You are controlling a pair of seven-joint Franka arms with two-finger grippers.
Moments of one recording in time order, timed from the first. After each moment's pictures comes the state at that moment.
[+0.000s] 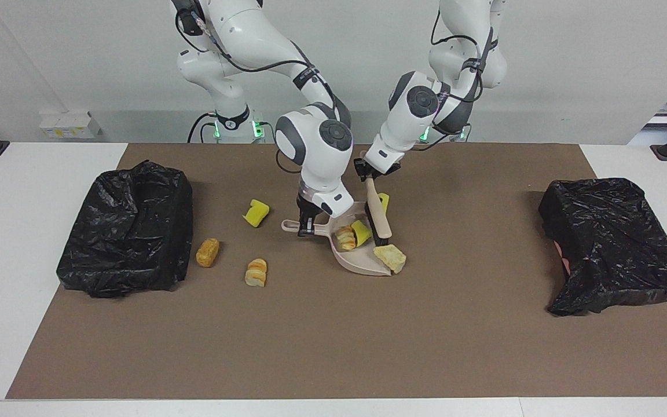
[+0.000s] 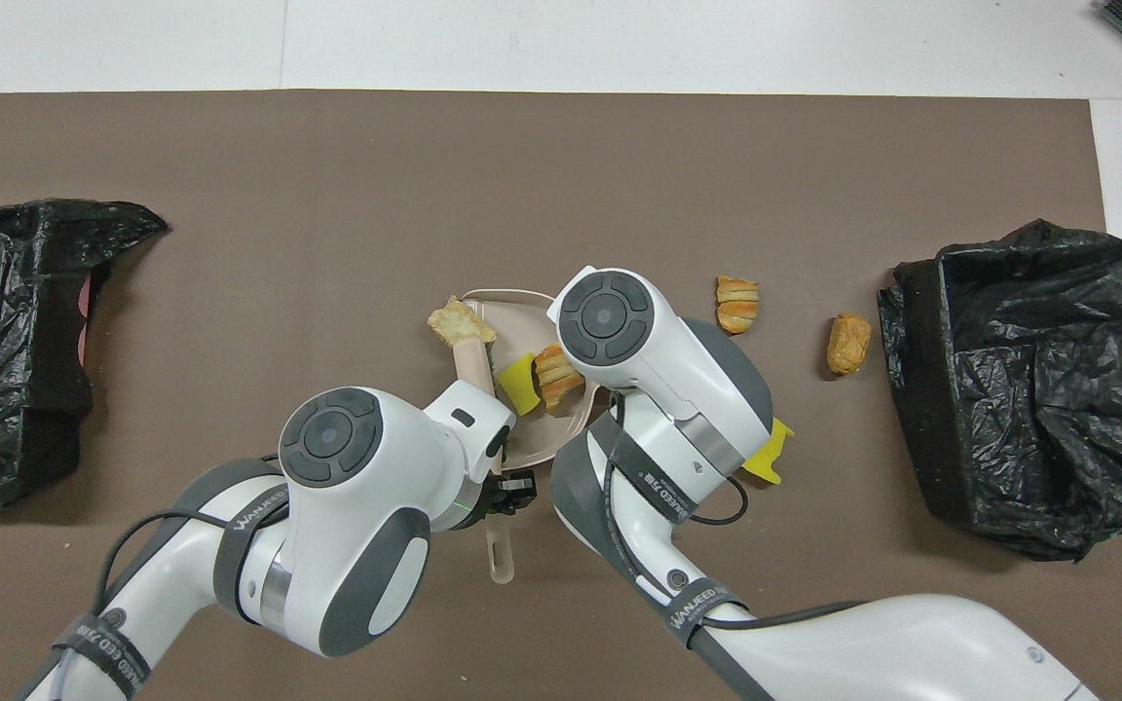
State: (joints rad) left arm -0.66 0.00 0.01 -2.19 -0.38 2.14 -0.55; right arm 0.42 0.39 0.14 -1.72 -0.30 1.97 -0.90
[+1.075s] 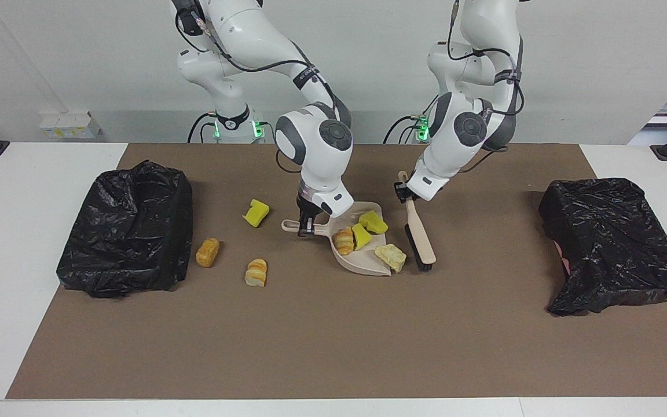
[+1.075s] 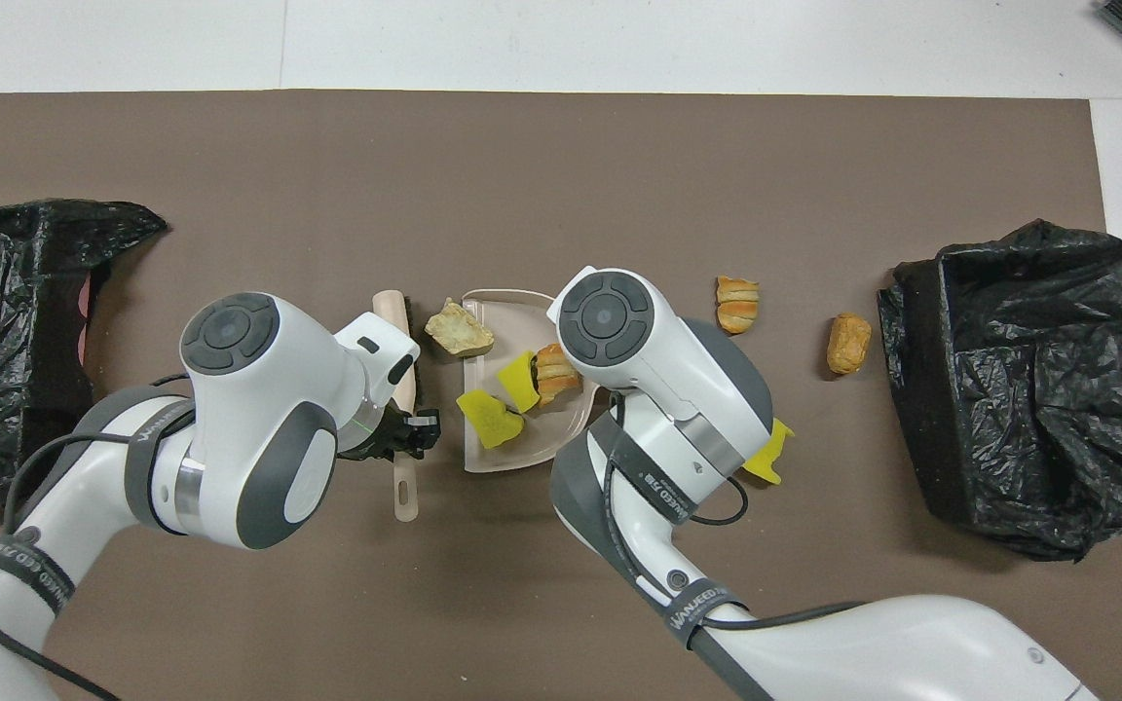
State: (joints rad) left arm -0.47 0.10 0.02 -2.13 -0.26 2.06 -0.37; right arm 0.42 0.38 0.14 -1.73 -0.30 1.97 -0.90
